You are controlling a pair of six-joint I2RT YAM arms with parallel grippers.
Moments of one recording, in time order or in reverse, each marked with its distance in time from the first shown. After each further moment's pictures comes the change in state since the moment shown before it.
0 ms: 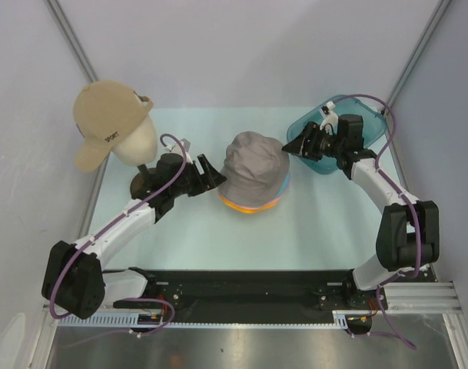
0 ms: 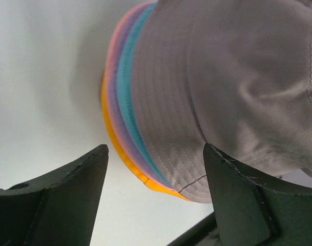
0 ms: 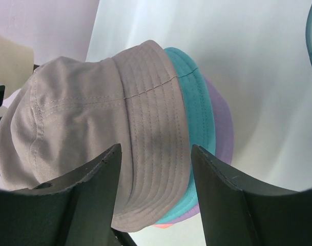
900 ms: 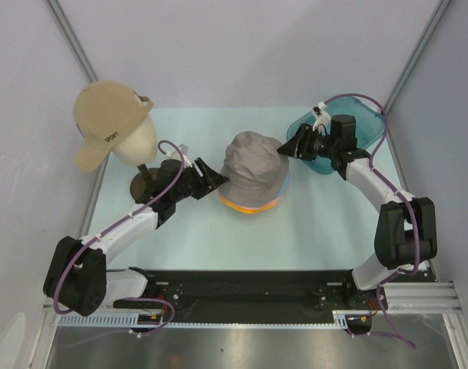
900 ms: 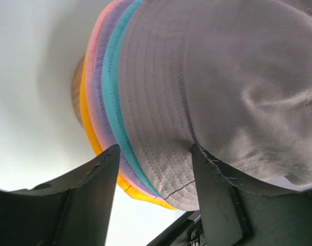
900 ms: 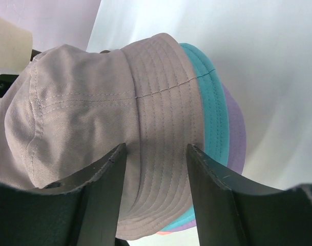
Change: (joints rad) left arm -0.006 0.021 -0.117 0.222 0.071 -0.201; right arm 0.050 0.027 0.001 0.037 -0.008 -0.041
